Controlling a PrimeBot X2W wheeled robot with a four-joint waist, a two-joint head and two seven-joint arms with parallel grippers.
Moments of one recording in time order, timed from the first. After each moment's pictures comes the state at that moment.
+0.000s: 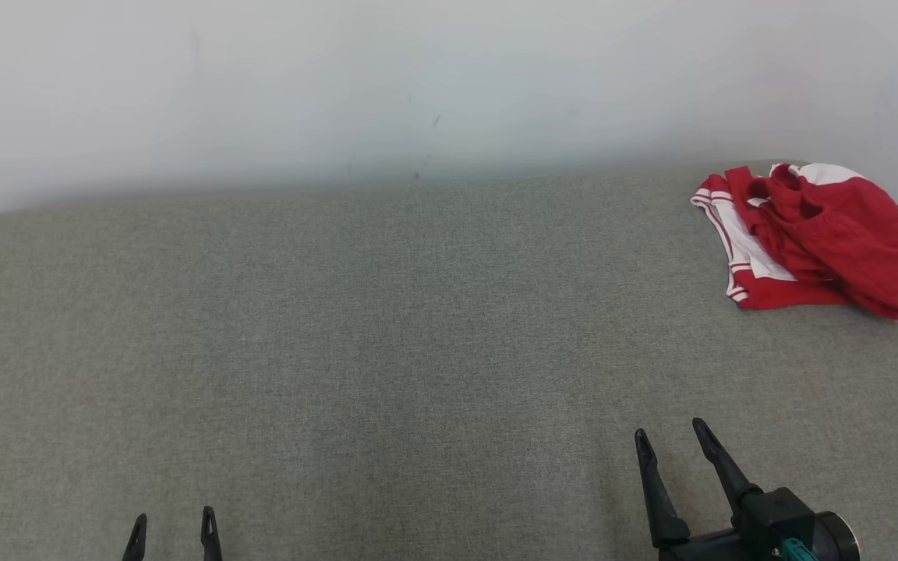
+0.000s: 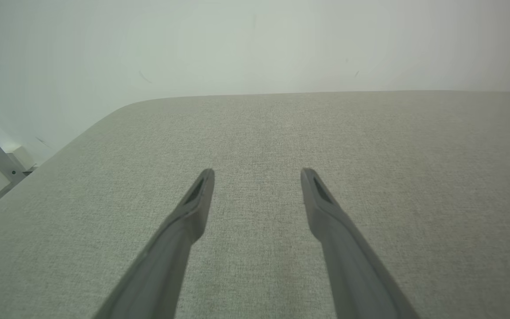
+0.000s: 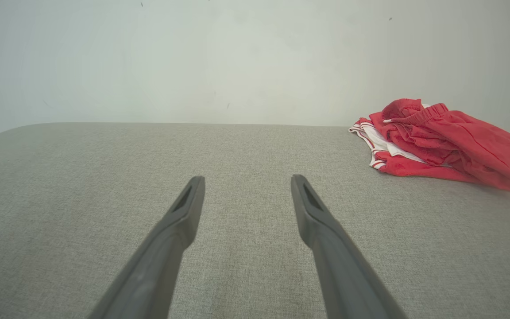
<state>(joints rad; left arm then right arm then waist) 0.12 0.05 0.05 0.18 -0.05 0.00 -0.26 -0.02 -0.05 0.04 0.26 0.02 0.13 -0.26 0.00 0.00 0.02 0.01</state>
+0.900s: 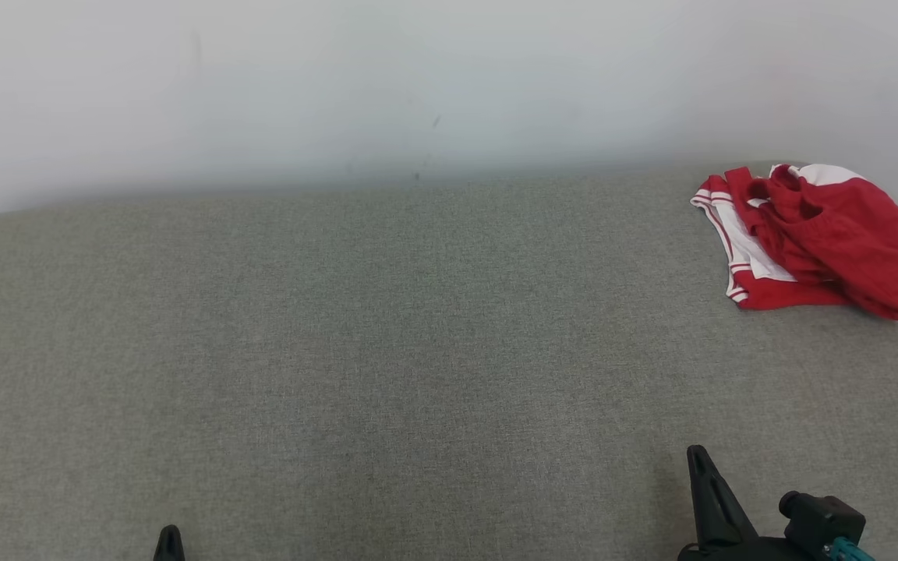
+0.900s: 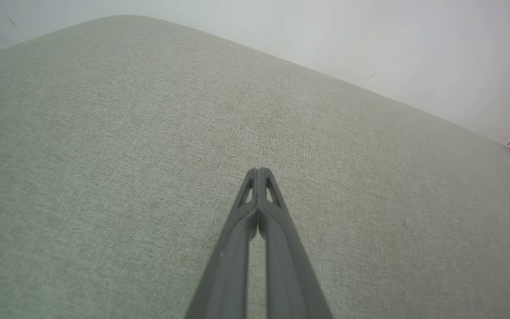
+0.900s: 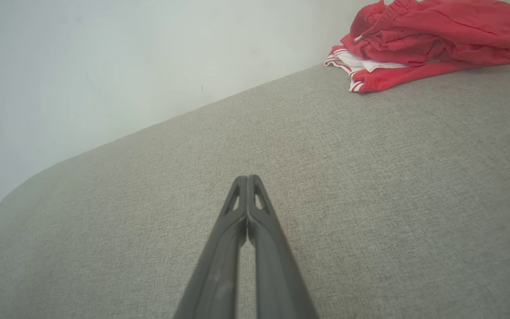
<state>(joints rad) 0.09 0.04 0.06 0.24 -0.36 -0.02 -0.18 0.00 -0.05 0.02 0.30 0.33 0.13 -0.18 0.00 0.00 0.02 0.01</state>
